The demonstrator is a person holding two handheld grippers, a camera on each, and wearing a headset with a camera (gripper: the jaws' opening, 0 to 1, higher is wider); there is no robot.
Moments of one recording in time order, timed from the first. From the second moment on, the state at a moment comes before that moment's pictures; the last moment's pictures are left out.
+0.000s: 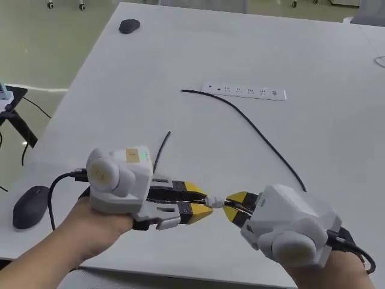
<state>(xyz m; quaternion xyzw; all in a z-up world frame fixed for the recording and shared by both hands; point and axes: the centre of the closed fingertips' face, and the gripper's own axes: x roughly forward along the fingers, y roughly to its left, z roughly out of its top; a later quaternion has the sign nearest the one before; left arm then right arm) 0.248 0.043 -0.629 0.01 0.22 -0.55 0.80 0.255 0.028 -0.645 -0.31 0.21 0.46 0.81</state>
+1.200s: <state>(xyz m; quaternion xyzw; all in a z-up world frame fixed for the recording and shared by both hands) 0.251 0.047 -0.625 0.01 0.21 -0.55 0.81 0.273 -0.017 -0.681 -0.21 0.31 0.38 0.85</state>
